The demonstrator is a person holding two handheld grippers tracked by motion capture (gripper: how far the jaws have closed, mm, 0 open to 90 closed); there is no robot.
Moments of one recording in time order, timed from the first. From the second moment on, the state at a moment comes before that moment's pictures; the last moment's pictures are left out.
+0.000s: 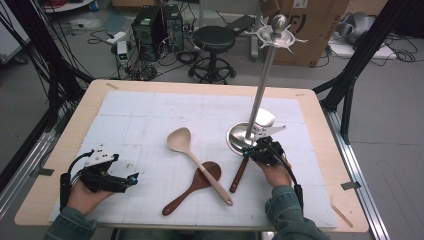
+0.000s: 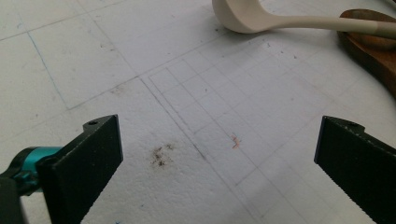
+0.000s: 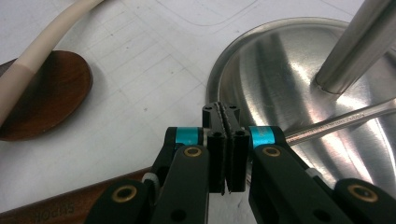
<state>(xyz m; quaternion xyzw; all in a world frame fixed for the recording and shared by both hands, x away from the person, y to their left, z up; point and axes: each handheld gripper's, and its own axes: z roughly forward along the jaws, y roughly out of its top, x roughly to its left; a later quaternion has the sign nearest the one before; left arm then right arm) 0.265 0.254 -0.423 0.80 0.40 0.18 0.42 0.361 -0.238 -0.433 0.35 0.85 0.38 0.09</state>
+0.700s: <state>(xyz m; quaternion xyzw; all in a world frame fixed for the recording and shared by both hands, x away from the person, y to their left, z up) 0.265 0.254 -0.424 0.80 0.40 0.18 0.42 0.358 -0.249 -0.438 0.36 0.85 0.37 0.10</state>
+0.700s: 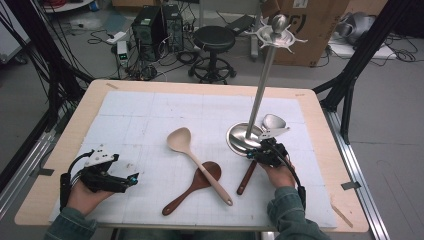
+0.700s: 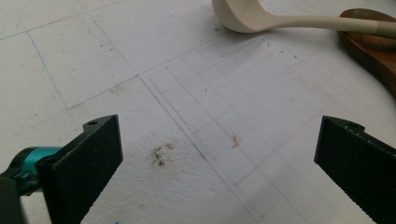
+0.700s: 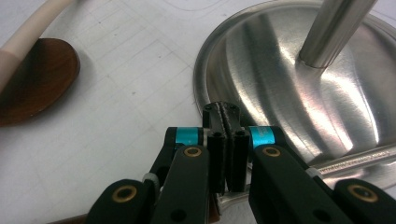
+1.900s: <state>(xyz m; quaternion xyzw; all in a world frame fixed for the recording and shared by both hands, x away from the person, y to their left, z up) 0.265 0.253 -0.424 0.80 0.39 0.18 0.42 0.339 -0.276 -0.432 0.36 0.85 0.37 0.10</state>
